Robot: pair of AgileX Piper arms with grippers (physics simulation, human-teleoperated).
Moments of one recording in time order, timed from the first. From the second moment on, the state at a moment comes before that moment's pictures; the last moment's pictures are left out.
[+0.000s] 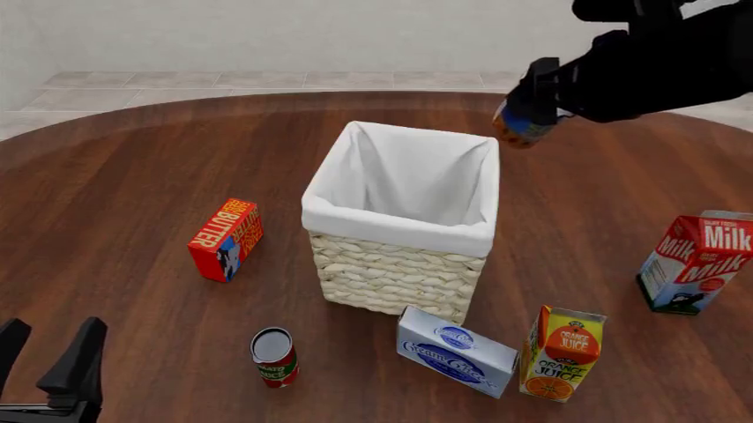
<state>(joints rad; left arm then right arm) -0.02 0.00 0.00 0.00 -0.07 0.35 1.33 -1.49 0.87 0.12</state>
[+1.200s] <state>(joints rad) -0.02 0.00 0.00 -0.01 -0.08 0.52 1.45 -1.45 0.73 0.16</state>
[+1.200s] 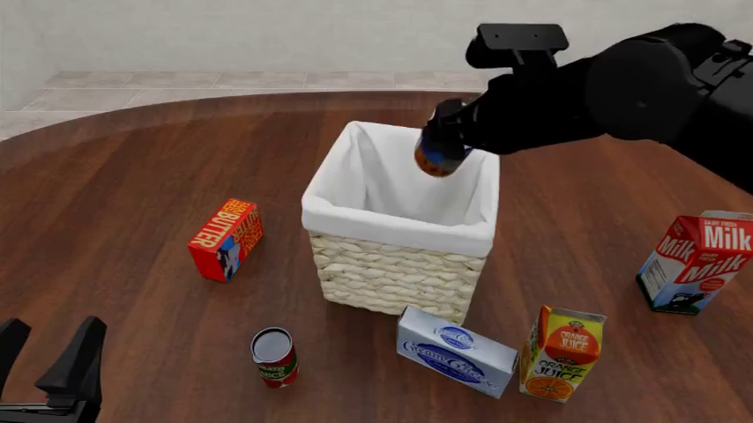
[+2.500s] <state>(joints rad) -0.01 0.00 0.00 0.00 -0.10 0.54 1.63 -1.39 0.60 0.16</state>
